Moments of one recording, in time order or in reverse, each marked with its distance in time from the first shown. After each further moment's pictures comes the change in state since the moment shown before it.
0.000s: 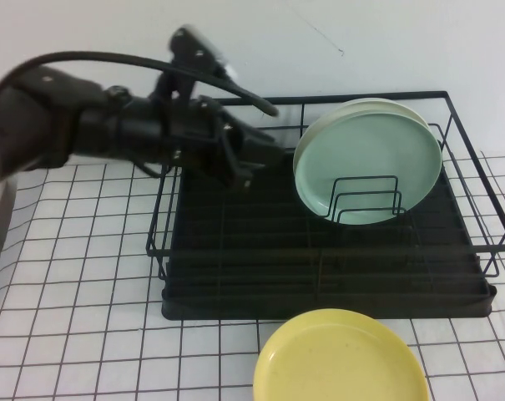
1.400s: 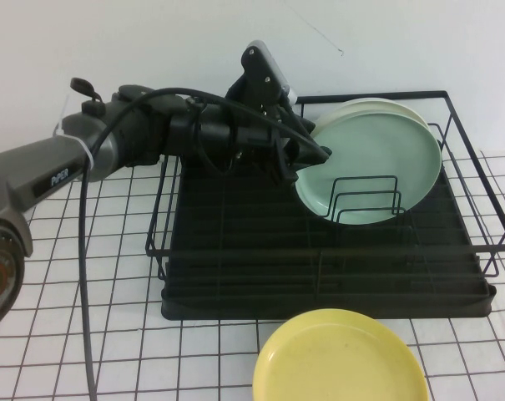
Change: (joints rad) right arm 0.000 0.000 0.000 0.000 0.000 0.000; left arm -0.061 0.378 -0.337 -0.151 -0.056 0.349
